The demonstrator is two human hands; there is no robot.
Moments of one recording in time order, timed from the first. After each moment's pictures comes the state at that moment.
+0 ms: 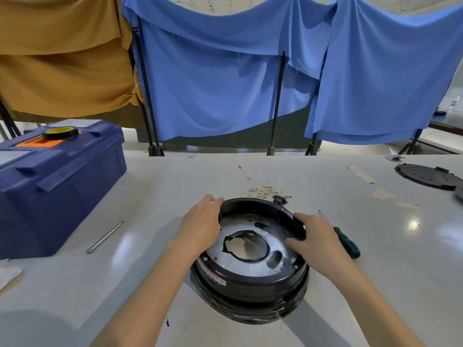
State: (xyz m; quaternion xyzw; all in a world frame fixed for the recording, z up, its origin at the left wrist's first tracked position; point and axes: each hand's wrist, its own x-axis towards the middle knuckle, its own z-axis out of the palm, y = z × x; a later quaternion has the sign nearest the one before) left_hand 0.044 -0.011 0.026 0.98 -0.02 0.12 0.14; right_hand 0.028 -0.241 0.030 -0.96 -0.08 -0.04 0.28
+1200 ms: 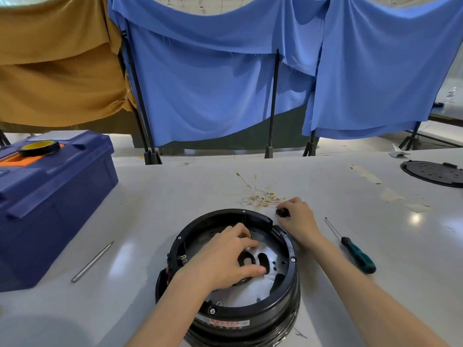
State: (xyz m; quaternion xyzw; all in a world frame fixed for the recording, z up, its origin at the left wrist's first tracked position) left_hand 0.055 -0.028 0.004 0.96 -0.22 0.00 0.16; right_hand 0.175 -0.232 -0.031 -0.96 -0.07 -0.10 0.27
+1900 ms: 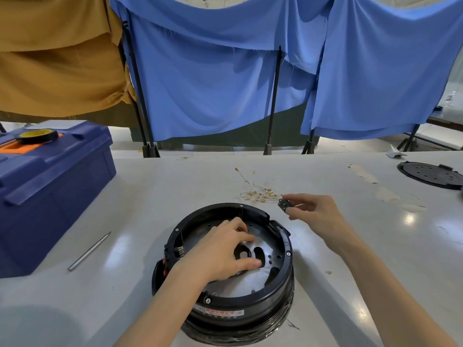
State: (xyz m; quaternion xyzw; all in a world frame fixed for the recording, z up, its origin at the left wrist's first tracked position) left_hand 0.056 -0.029 -0.001 0.96 -0.22 0.01 0.18; right_hand 0.113 -0.261 0.022 -0.80 -0.09 -0.04 0.59
